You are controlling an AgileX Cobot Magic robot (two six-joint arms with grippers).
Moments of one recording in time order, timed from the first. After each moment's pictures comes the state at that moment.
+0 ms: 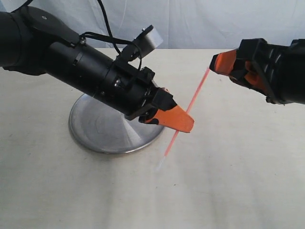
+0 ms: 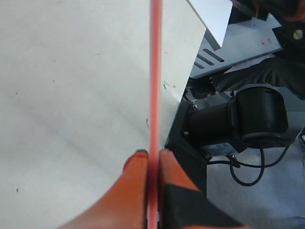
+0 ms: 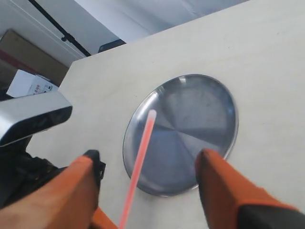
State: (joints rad) left arm -0.61 1.66 -1.09 -1.25 1.01 0.92; right arm 0.25 0.96 -0.64 1.01 0.37 -0.39
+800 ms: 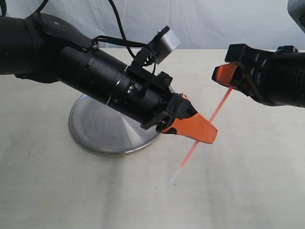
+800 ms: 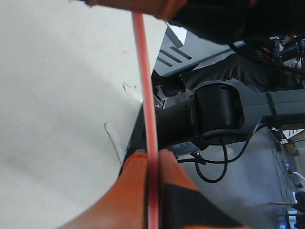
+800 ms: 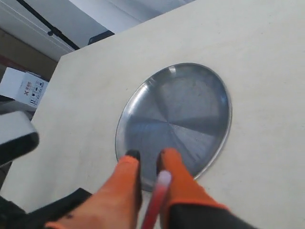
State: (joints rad) left arm -0.69 1.66 -1.09 -1.36 1.04 0.96; right arm 0.25 1.03 -0.64 1.04 0.35 -0.39
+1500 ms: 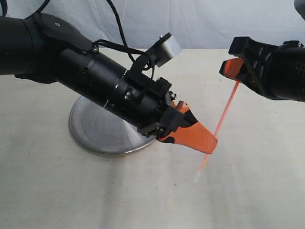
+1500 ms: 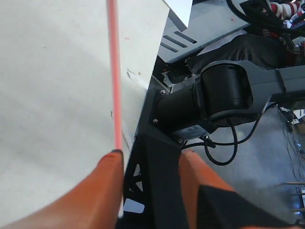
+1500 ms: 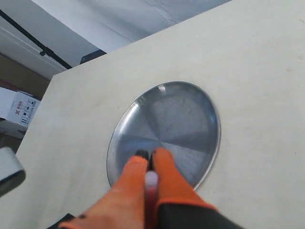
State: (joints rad) left arm -0.69 1.66 -1.09 -1.31 1.06 1.00; right arm 0.25 1.04 -0.64 1.05 0.28 -0.38
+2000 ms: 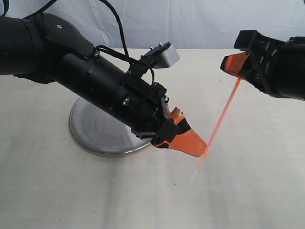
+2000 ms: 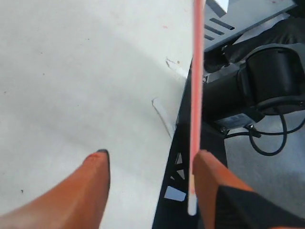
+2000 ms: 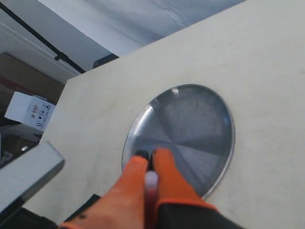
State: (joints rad) left arm -0.69 1.66 -1.09 -1.18 0.97 1.00; right arm 0.25 0.99 -0.64 1.08 0.29 -0.38
